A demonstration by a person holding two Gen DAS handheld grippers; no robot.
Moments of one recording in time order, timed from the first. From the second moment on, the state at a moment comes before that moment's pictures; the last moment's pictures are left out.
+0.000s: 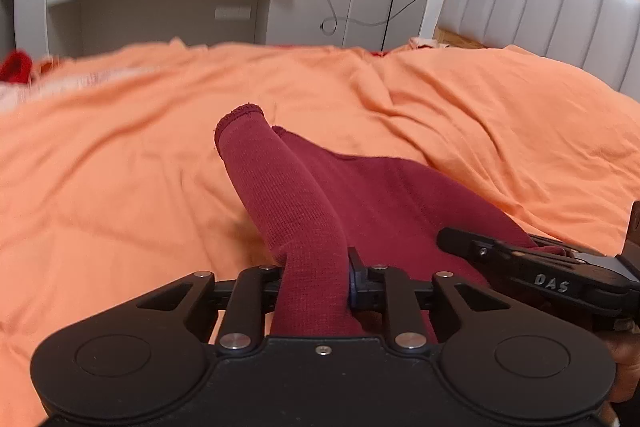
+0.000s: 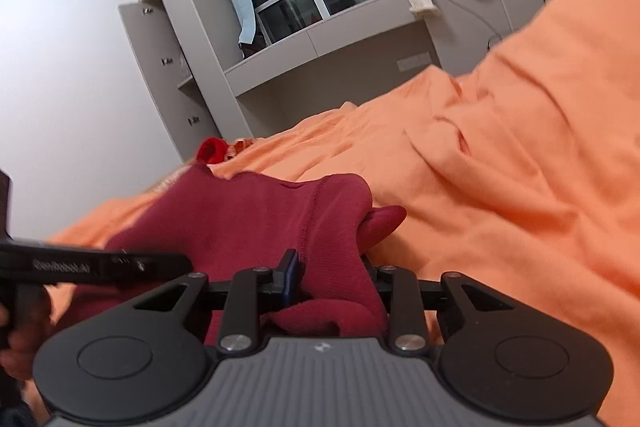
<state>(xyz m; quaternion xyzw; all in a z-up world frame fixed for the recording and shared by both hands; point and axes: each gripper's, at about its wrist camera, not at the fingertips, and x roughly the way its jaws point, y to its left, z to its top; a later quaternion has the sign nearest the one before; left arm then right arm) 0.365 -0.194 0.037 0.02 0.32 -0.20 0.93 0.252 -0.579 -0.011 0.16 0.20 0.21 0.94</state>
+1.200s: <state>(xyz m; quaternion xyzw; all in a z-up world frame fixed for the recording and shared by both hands) 0.397 -0.110 0.032 -0.04 0.31 -0.04 0.95 0.305 -0.543 0.005 0.20 0.23 0.13 0.94</state>
